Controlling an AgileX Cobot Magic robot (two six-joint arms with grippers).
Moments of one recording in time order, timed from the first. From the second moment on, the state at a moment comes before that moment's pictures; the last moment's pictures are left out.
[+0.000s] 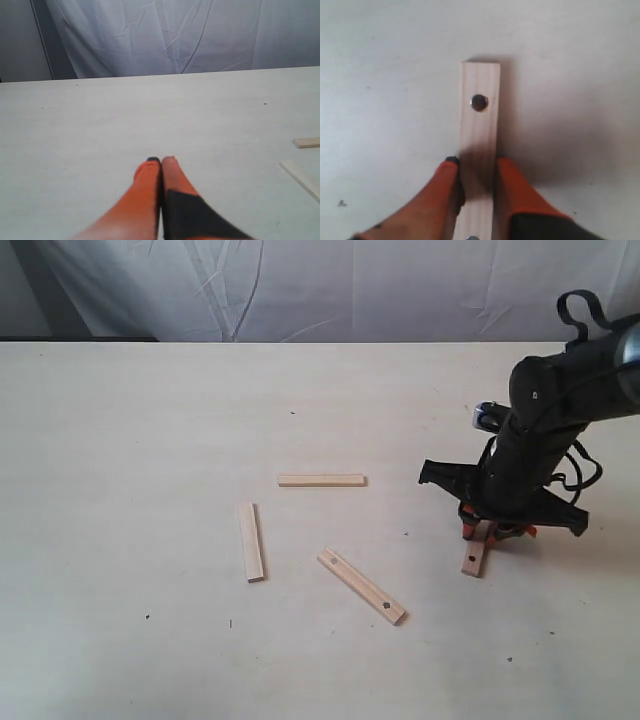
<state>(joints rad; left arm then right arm) 0.03 0.01 0.00 0.08 0.28 -0.07 0.34 1.92 -1.01 0.05 0.63 0.65</state>
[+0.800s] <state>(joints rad) 0.03 0.01 0.00 0.08 0.28 -0.07 0.59 2.20 -1.55 0.10 0.87 0.39</state>
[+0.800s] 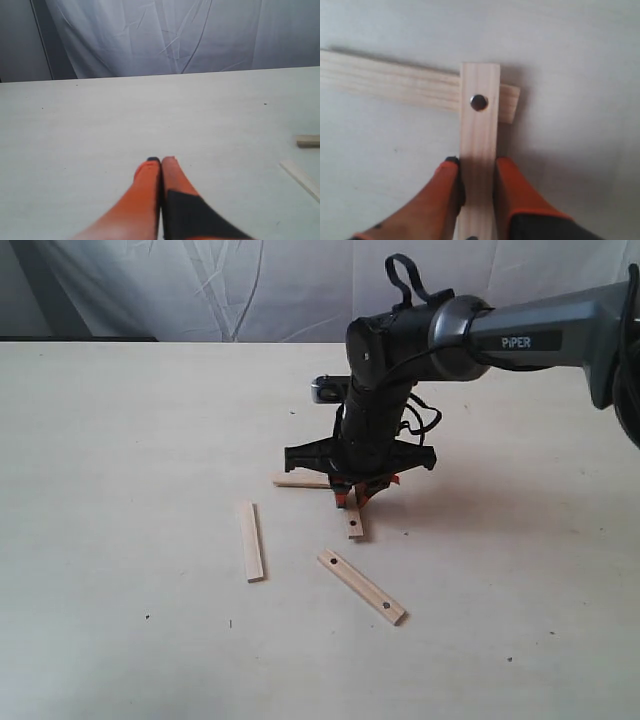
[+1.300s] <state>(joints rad) 0.03 0.00 0.00 0.08 0.28 -0.07 0.59 2.21 -1.56 -0.06 0.87 0.54</state>
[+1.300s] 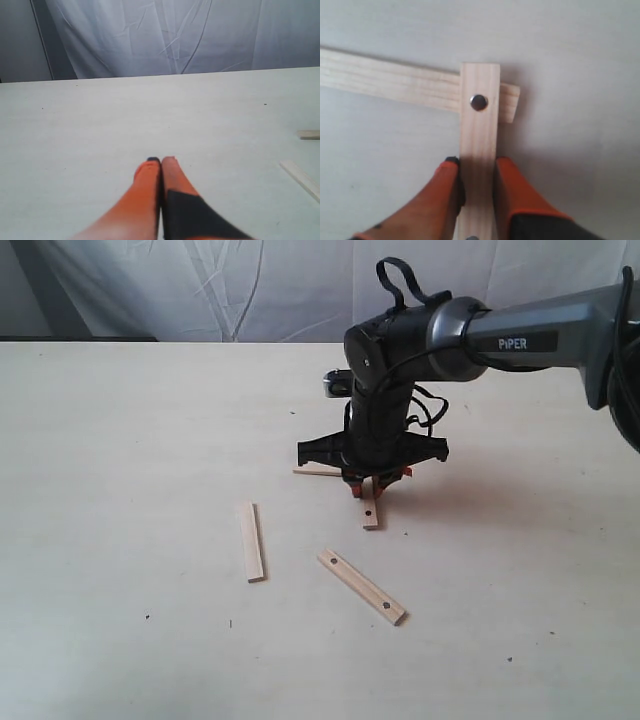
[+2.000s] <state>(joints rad) 0.03 0.00 0.00 0.08 0.28 -0.07 0.59 2.21 -1.56 -0.14 0.86 0.70</state>
